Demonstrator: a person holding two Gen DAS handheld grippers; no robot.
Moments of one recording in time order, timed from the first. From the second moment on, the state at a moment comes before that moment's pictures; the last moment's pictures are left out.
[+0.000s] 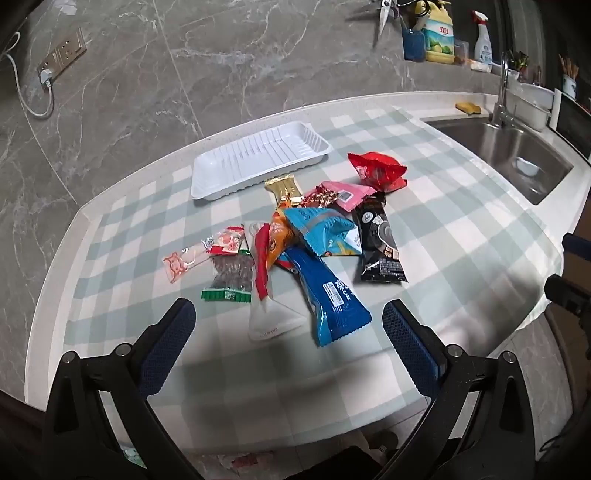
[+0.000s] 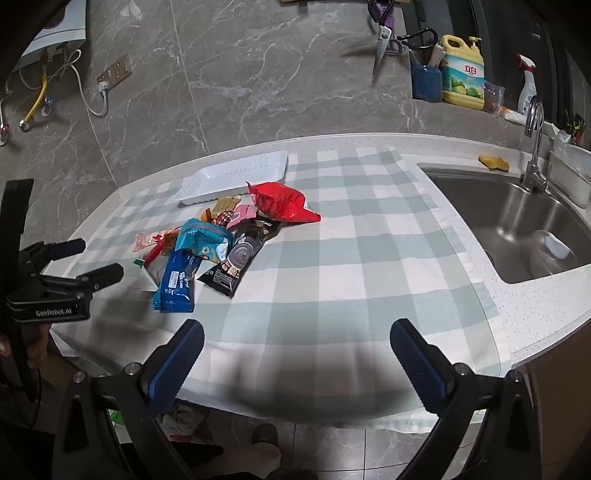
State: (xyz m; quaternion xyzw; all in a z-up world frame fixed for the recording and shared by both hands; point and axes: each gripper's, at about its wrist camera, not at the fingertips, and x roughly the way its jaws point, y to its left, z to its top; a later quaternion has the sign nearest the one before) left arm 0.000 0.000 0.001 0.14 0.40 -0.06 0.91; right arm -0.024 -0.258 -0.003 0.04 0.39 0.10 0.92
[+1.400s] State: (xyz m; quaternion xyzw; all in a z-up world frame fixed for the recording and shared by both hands) left arm 0.002 0.006 -0.007 0.13 0.41 -0.06 0.90; right arm -0.015 -0.247 -0.001 0.05 0.39 0.11 0.91
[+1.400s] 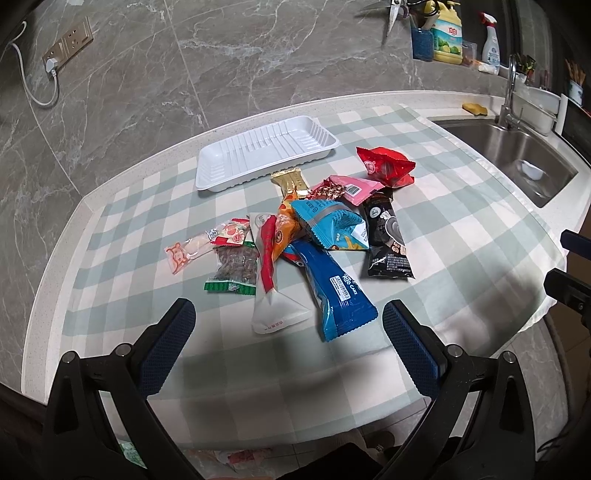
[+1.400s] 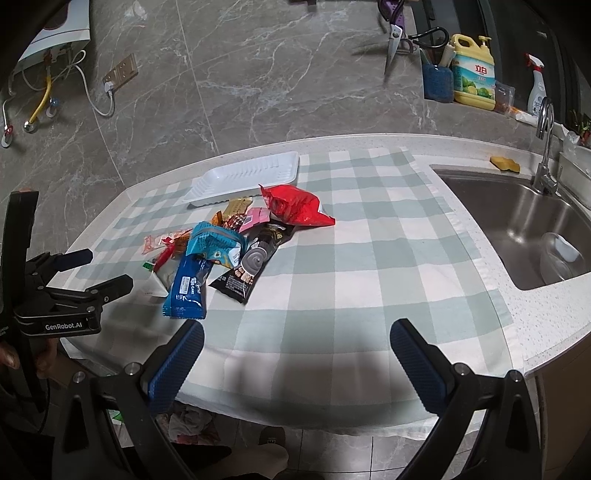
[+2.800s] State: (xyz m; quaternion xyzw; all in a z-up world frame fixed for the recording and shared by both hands) left arm 0.005 0.000 -0.006 0.13 0.41 -0.06 0.90; right arm -0.010 -0.244 -0.002 0.05 0.39 0.11 0.91
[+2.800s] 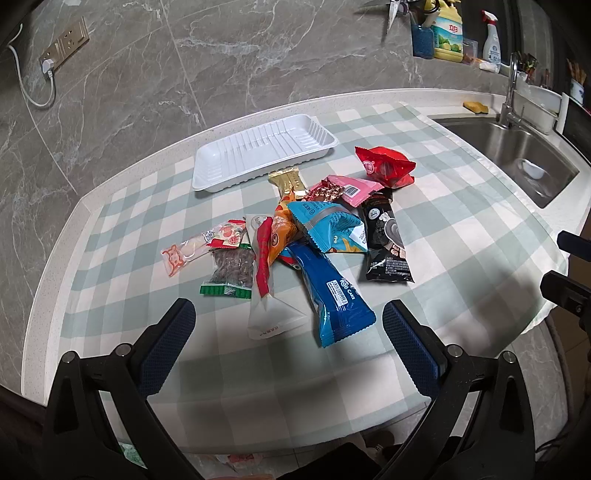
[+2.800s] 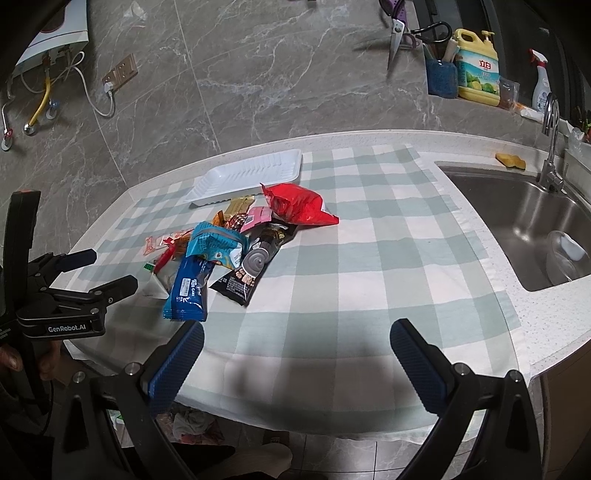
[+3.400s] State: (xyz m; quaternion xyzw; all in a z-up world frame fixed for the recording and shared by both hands) left arm 0.017 0.014 -0.016 0.12 0.42 -0.04 0.90; right arm 0.004 -0.224 -0.008 0.06 0.41 0.14 0.90
